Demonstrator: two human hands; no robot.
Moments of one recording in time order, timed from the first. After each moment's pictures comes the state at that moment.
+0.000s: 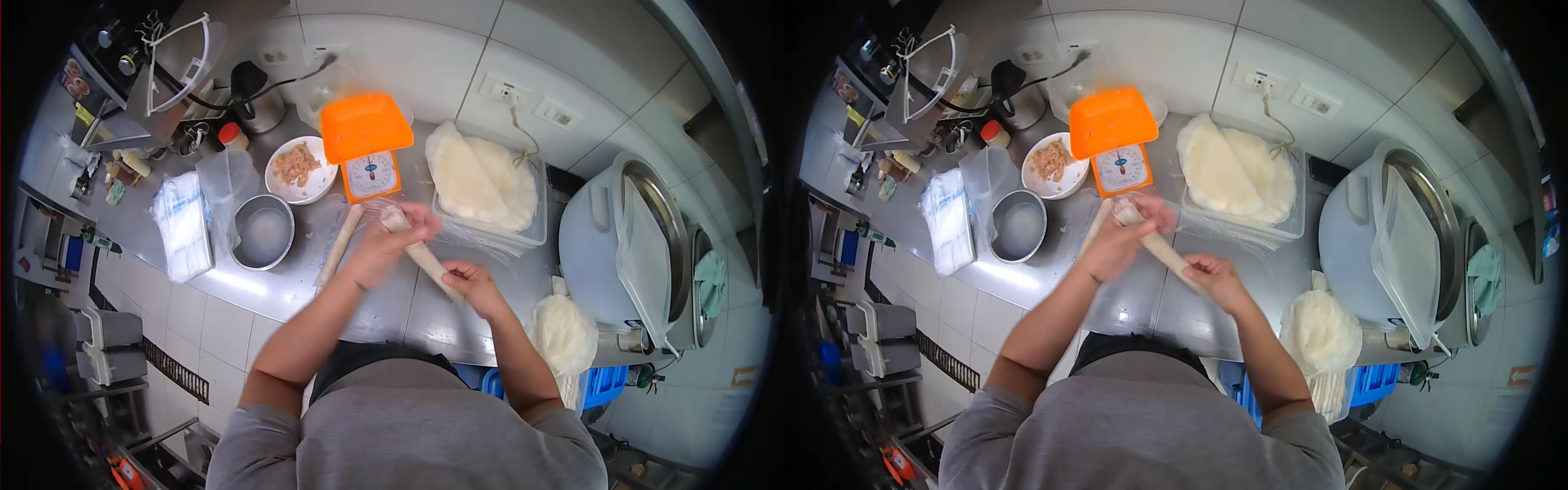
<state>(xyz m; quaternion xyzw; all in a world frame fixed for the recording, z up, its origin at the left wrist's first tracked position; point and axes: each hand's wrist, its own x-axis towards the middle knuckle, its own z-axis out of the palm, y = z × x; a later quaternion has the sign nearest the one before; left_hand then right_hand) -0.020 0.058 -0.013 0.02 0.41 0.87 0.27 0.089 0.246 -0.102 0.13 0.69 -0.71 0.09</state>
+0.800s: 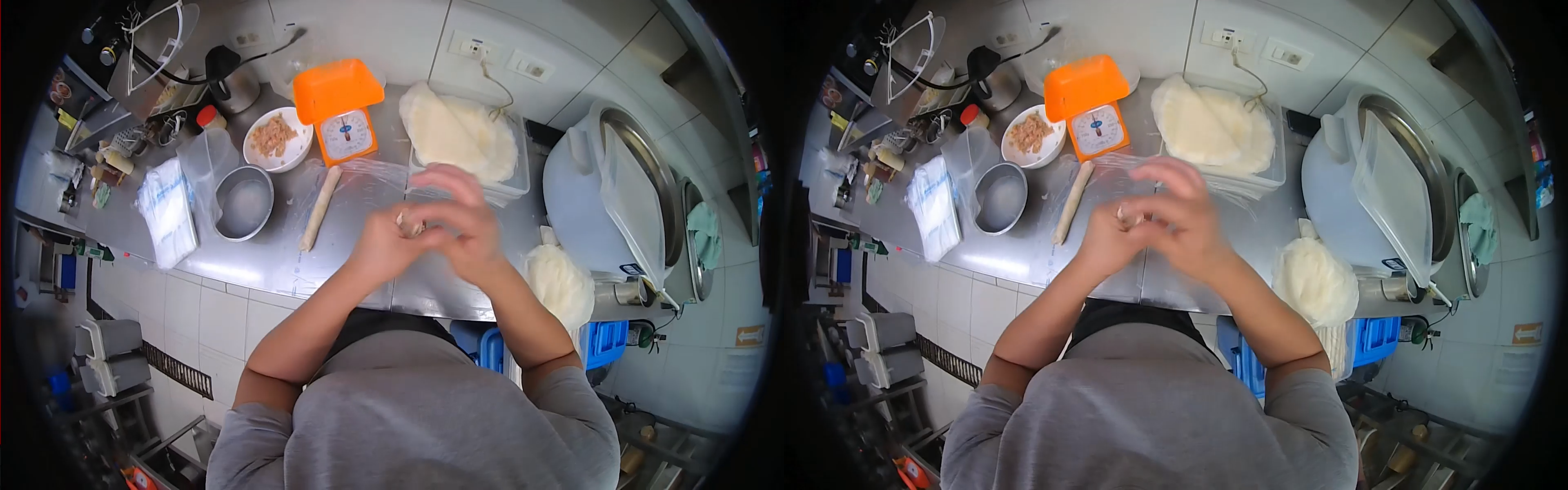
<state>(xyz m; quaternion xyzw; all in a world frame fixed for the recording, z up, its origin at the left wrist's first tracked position) 0.054 0.058 -0.016 0.25 0.68 0.67 0.13 0.099 0.206 0.030 -0.21 0.85 -0.41 -0.24</state>
